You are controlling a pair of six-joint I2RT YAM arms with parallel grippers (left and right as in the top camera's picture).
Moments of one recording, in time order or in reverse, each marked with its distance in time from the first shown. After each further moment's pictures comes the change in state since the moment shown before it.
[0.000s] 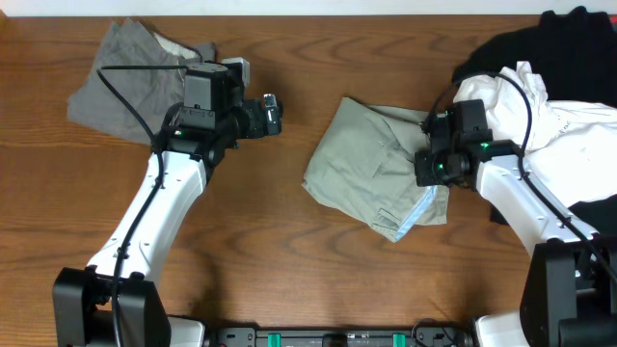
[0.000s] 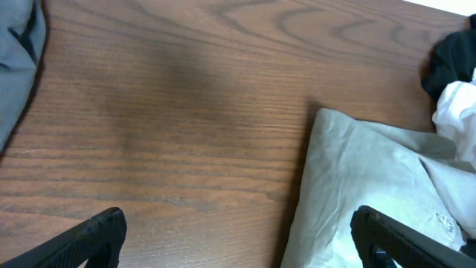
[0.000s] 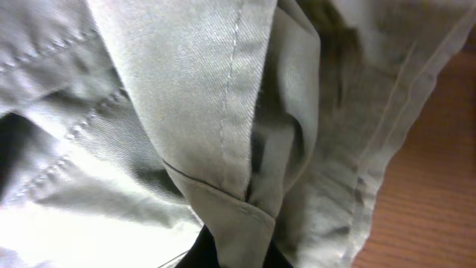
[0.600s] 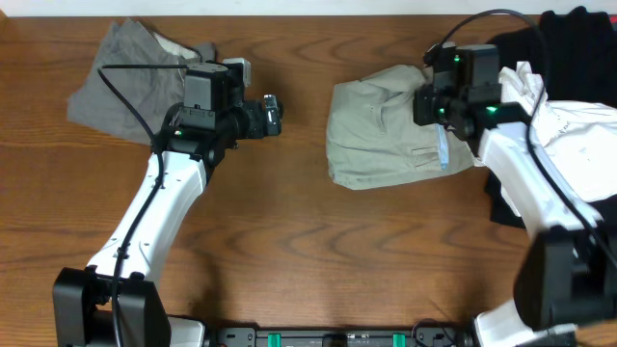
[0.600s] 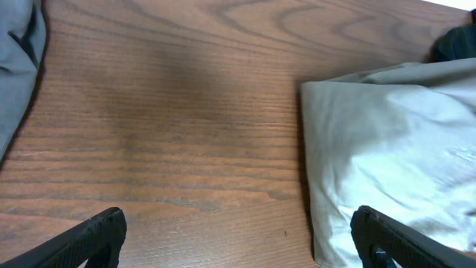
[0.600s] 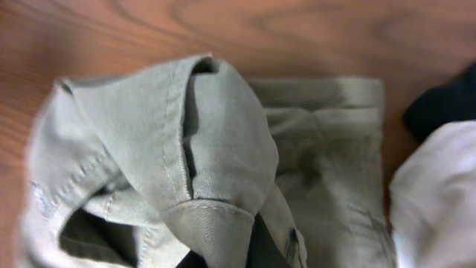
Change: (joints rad) left arm 0.000 0.000 0.000 -0.003 0.000 0.021; right arm 0.000 0.116 0.259 0.217 -0.003 -0.021
